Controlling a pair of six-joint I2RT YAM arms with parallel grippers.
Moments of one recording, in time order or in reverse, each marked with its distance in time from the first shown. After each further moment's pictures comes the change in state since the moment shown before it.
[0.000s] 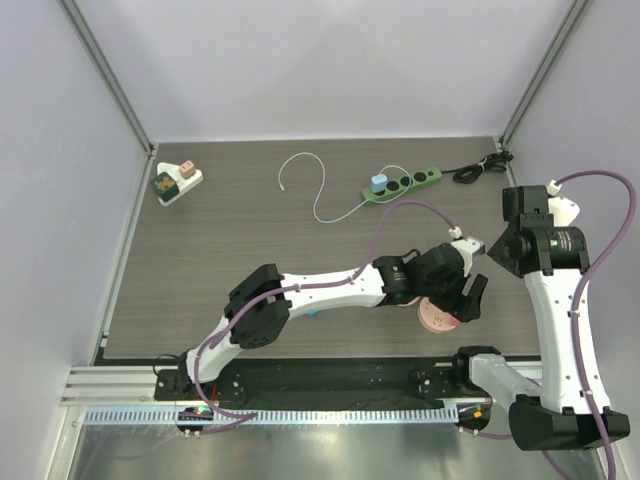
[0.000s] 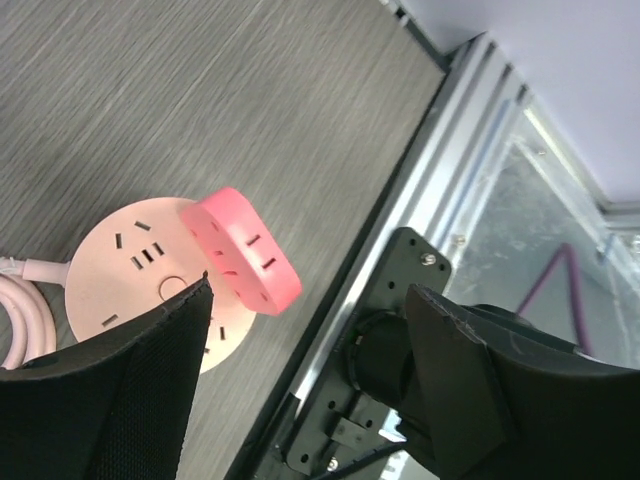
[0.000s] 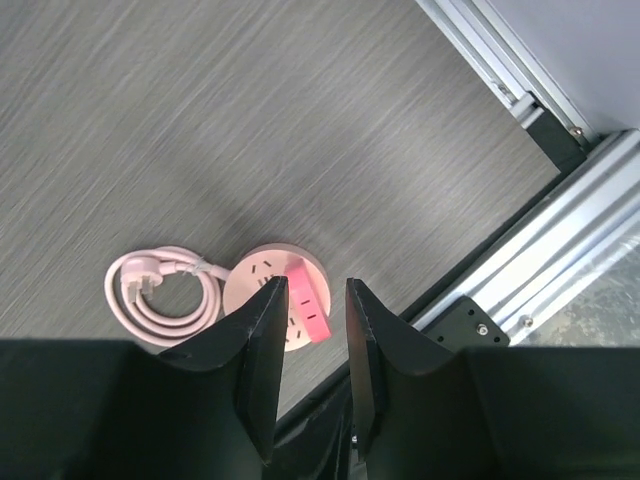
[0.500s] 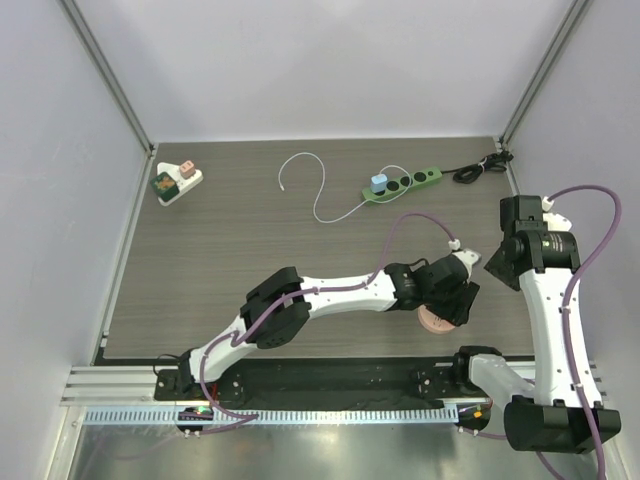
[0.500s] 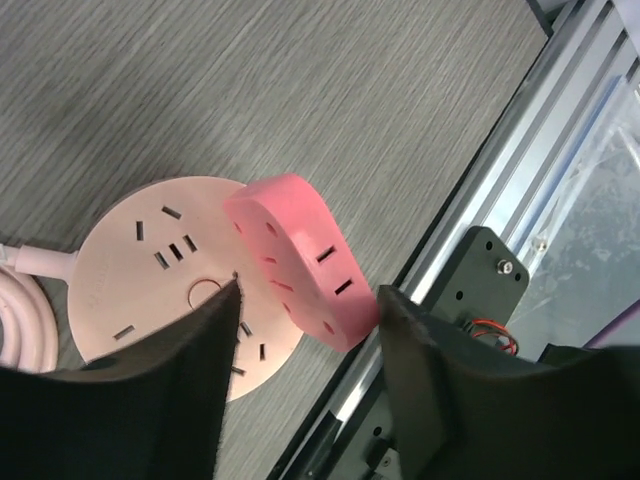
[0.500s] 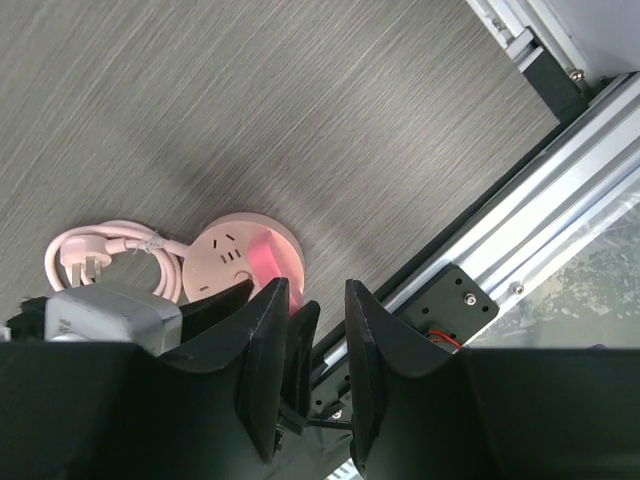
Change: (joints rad) left arm -0.012 0.138 0.074 -0.073 -0.053 -0.014; right arm -0.071 -0.007 -0.115 -0.012 -0.049 -0.016
